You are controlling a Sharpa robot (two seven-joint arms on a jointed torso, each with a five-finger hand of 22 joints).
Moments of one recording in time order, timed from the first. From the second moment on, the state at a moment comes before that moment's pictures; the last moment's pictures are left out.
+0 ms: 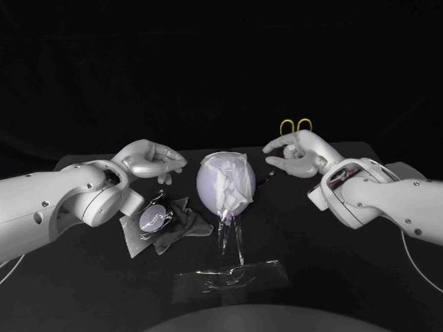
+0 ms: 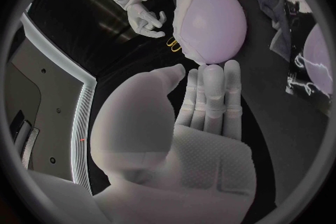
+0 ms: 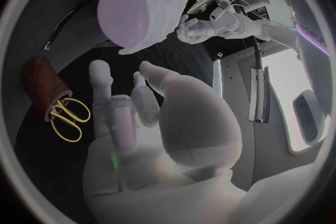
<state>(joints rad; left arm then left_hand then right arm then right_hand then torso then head) 1.24 -0.96 -0.14 1.62 -0.50 -0.33 0.05 1.34 -0.22 0.57 0.20 0.05 0.86 0.16 0.34 0.50 0.94 0.09 0.68 0.23 1.11 0.03 1.24 0.42 0.17 0.83 0.14 1.00 0.59 1.22 -0.96 -0.20 1.69 -0.95 -0.68 0.11 1.32 -0.08 0.53 -0.05 0.05 0.93 0.17 0.15 0.43 1.38 0.09 1.29 1.31 1.45 0.03 1.51 1.31 0.17 1.09 0.14 0.65 1.31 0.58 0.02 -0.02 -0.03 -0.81</state>
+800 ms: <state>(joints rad) 1.12 -0.94 -0.16 1.75 -0.48 -0.45 0.15 1.40 -0.24 0.50 0.16 0.05 0.87 0.18 0.30 0.45 1.03 0.11 0.51 0.15 1.13 0.03 1.14 0.40 0.17 0.87 0.14 0.92 0.52 1.11 -0.95 -0.20 1.79 -1.28 -0.80 0.12 1.31 -0.10 0.51 -0.04 0.05 0.97 0.16 0.15 0.42 1.46 0.07 1.40 1.31 1.46 0.02 1.54 1.31 0.15 1.16 0.12 0.76 1.31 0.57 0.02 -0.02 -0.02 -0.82</state>
